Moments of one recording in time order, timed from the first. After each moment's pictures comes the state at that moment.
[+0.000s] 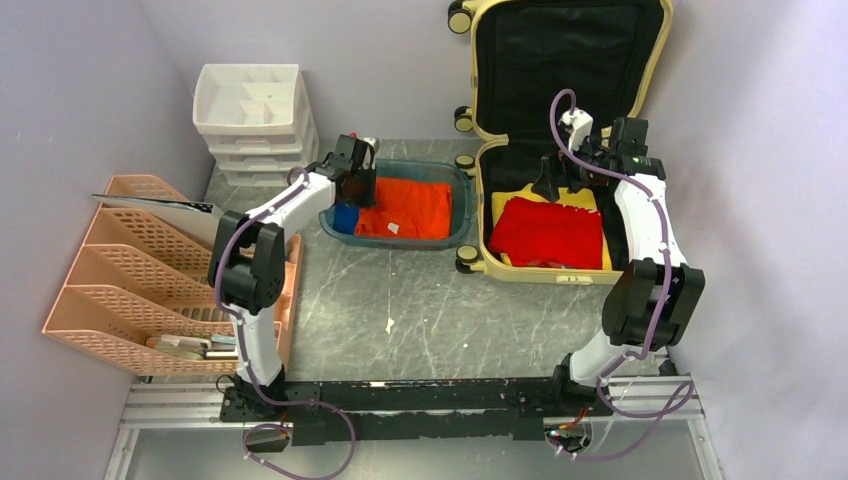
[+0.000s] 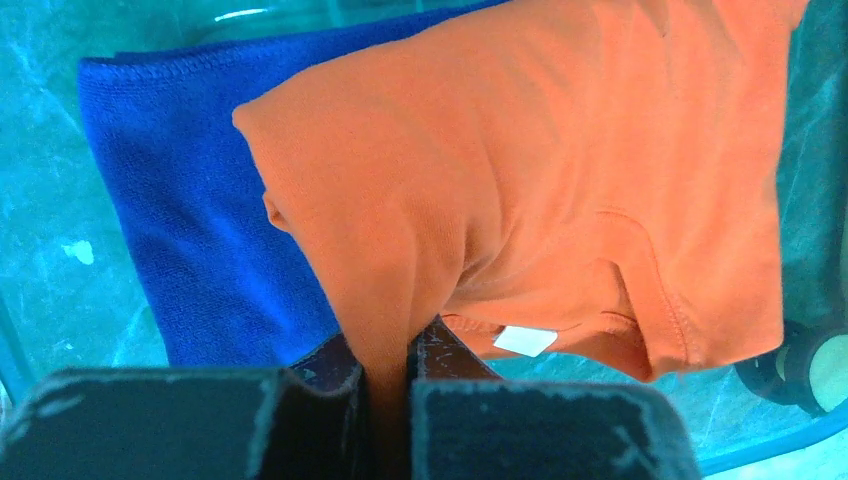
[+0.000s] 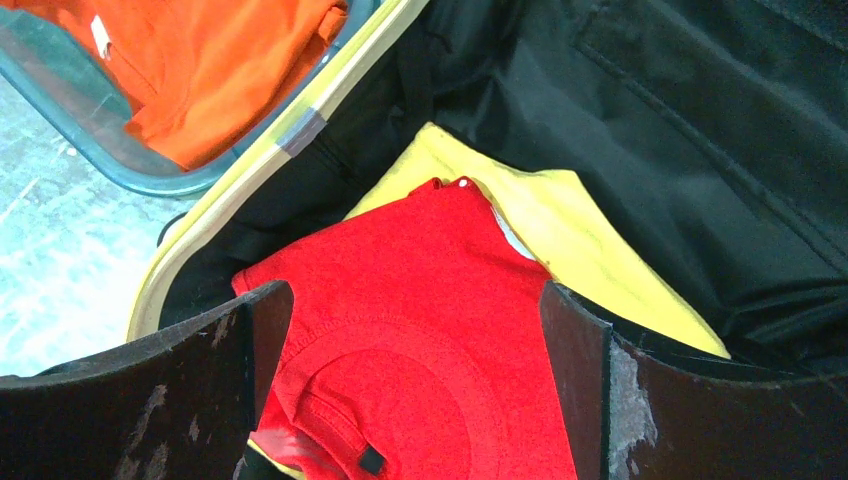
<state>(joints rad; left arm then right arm) -0.37 1.95 1.54 -0.46 0.04 -0.26 -0.18 1.62 1.50 -0.68 -0.72 -0.53</state>
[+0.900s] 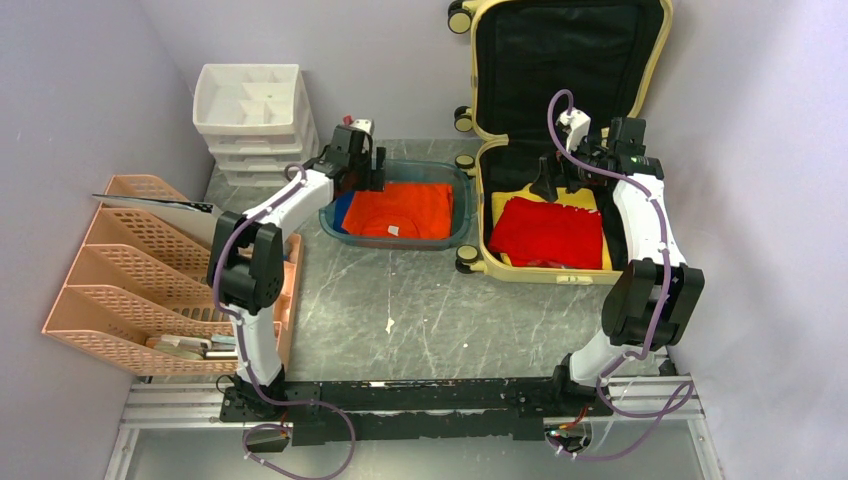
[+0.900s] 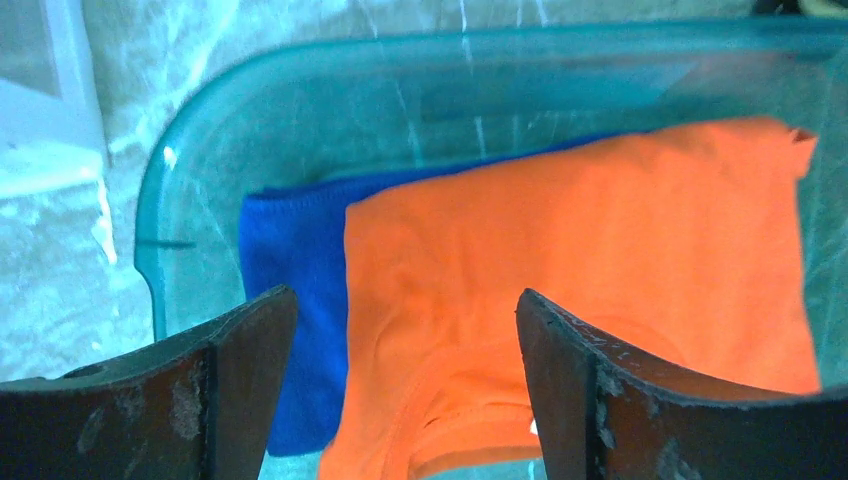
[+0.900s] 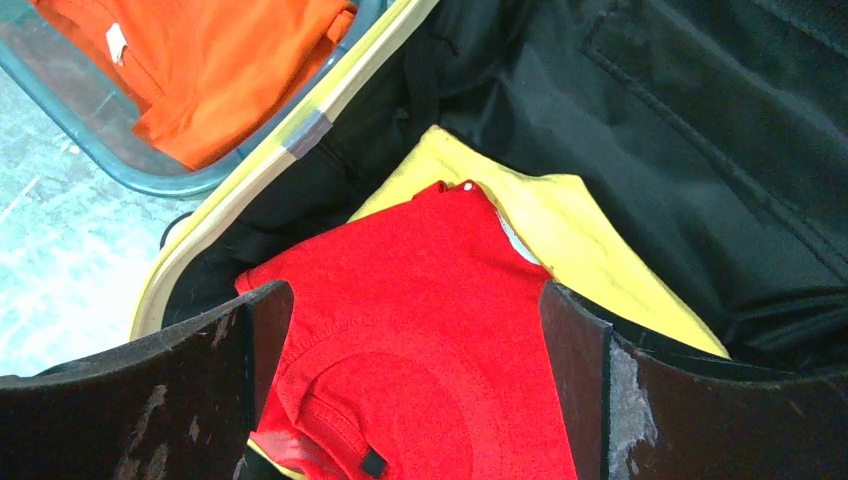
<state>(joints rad) -0.37 1.94 1.56 -0.33 -0.12 -0.21 -0.17 1.62 1.50 -0.68 -0.72 -0.54</state>
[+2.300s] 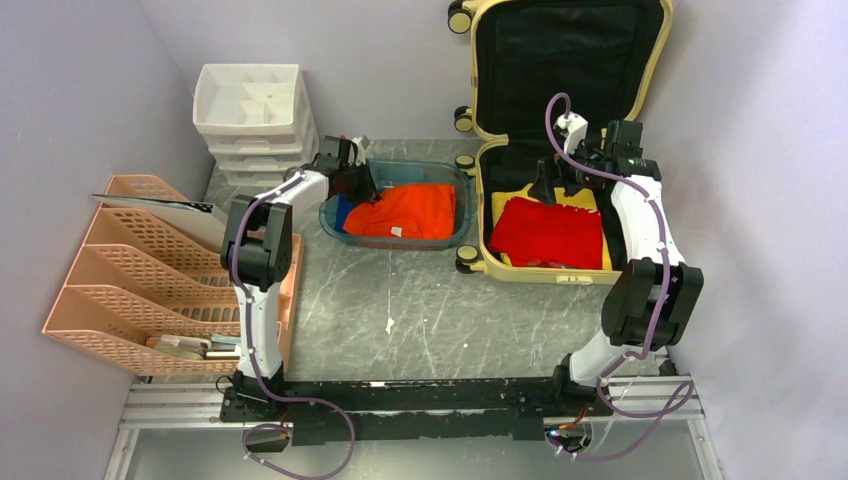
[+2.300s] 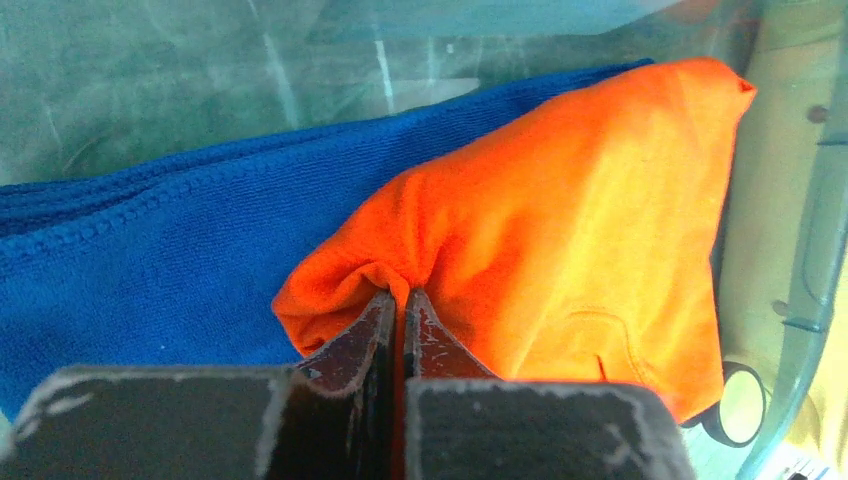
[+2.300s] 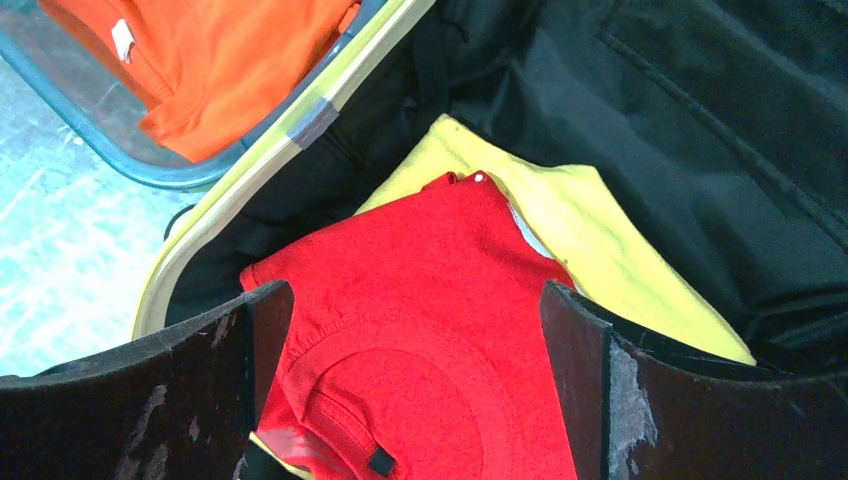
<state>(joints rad) -0.26 2.17 1.64 -0.31 0.37 -0.39 -0.17 1.62 1.48 -0.68 -0.72 -0.53</state>
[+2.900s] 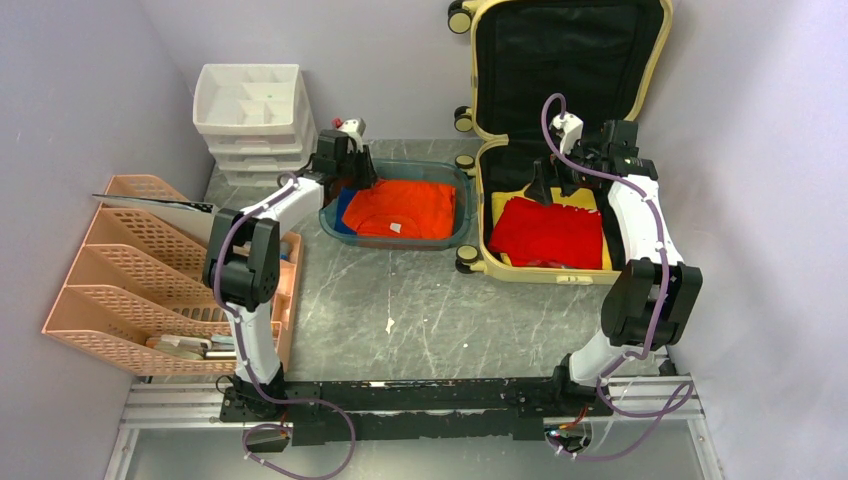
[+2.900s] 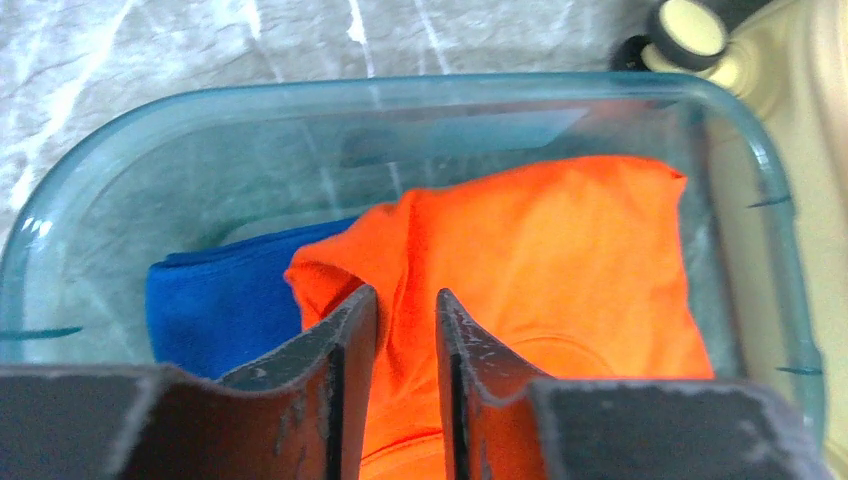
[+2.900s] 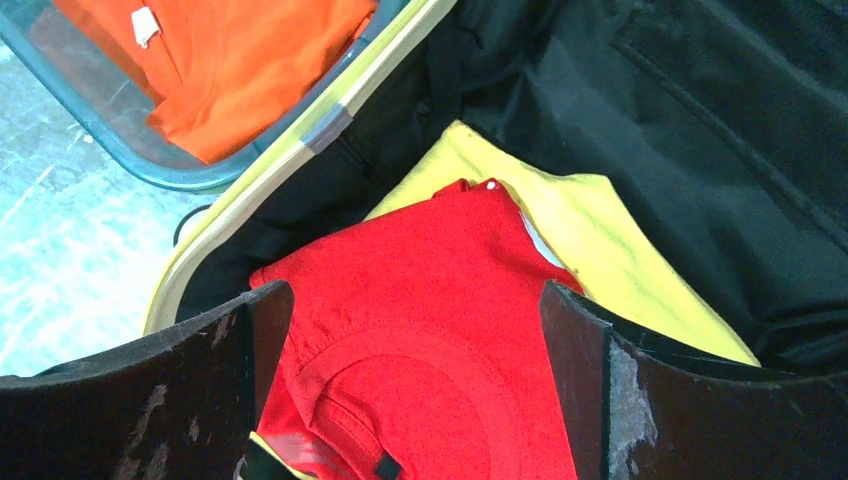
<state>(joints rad) -0.29 1.95 1.46 -0.04 0.18 -0.31 -0.15 1.62 1.48 -0.68 -0.72 -0.53</state>
